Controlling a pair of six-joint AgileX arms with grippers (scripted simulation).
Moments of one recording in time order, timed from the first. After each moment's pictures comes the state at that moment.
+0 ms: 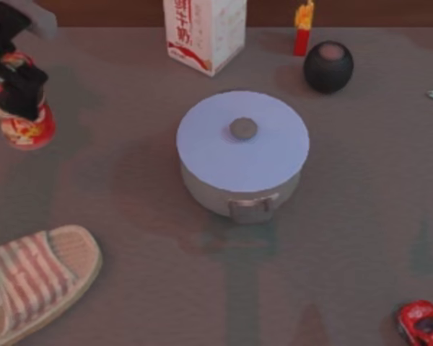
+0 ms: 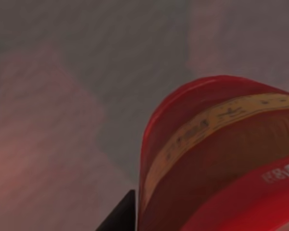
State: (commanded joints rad) left arm -0.03 2.04 1.85 -1.27 0.12 0.68; right arm 0.00 0.00 0.00 0.00 0.00 0.00
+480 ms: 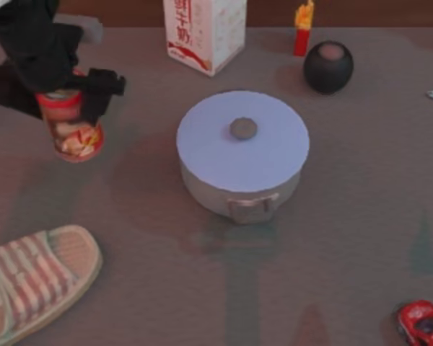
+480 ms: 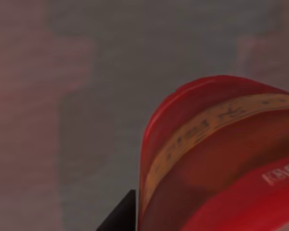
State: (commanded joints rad) left arm -0.22 1.99 1.70 -1.10 0.00 -0.01; right arm 0.00 0.00 0.00 0.00 0.00 0.00
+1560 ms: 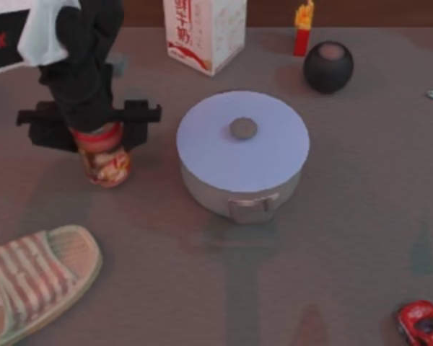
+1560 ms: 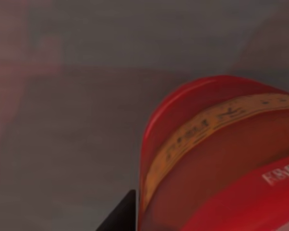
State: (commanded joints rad) left arm -0.31 2.03 1.51 -0.86 -0.06 -0.29; right arm 0.00 0.00 0.00 0.00 0.00 0.00
